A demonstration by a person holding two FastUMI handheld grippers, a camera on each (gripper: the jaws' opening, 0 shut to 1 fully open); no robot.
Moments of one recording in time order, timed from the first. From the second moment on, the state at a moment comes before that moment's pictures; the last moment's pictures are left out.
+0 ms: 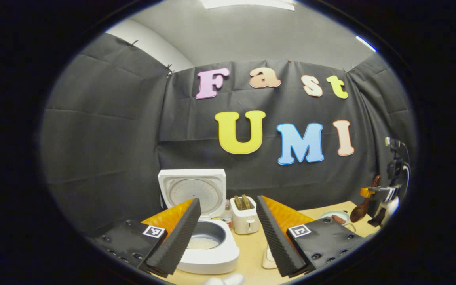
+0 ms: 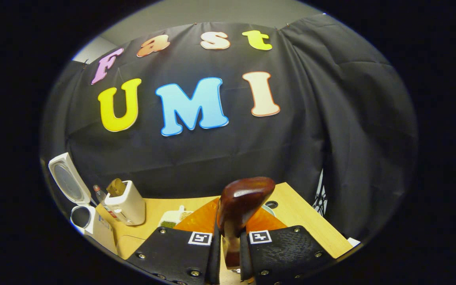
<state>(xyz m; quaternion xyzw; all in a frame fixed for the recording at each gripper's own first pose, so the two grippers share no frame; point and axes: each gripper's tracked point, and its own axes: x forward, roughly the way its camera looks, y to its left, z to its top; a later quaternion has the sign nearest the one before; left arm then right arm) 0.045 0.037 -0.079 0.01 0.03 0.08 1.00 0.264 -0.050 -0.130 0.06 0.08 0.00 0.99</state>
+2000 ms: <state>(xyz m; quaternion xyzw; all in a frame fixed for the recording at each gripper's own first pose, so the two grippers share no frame) 0.023 0.151 -0.129 0.04 0.08 0.12 0.99 0.248 0.200 -0.343 -0.25 0.19 0.15 0.94</state>
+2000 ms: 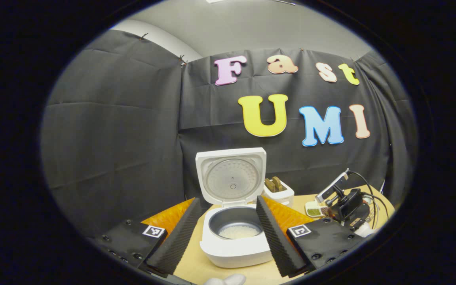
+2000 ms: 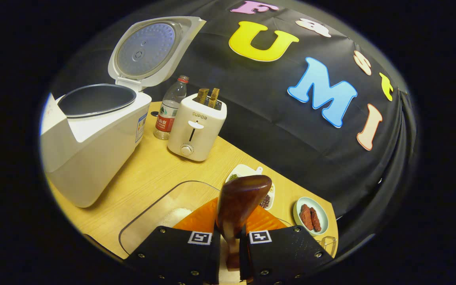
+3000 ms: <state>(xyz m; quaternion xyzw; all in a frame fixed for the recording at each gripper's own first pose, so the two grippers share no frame) 0.043 0.150 -0.122 0.04 0.08 0.11 0.99 0.263 0.191 -0.338 0.28 0.28 0.13 0.91</state>
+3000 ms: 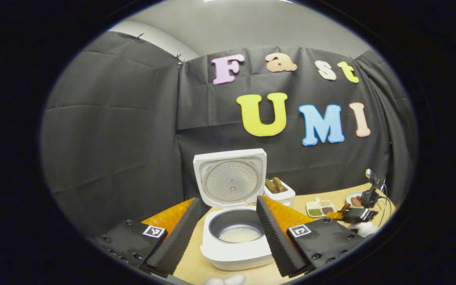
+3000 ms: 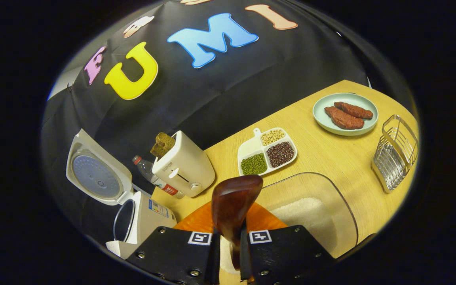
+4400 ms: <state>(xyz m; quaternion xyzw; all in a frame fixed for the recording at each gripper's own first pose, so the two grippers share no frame) 0.050 0.133 -0.096 0.04 0.06 0.08 0.99 0.260 0.111 -0.224 0.53 0.18 0.12 0.82</state>
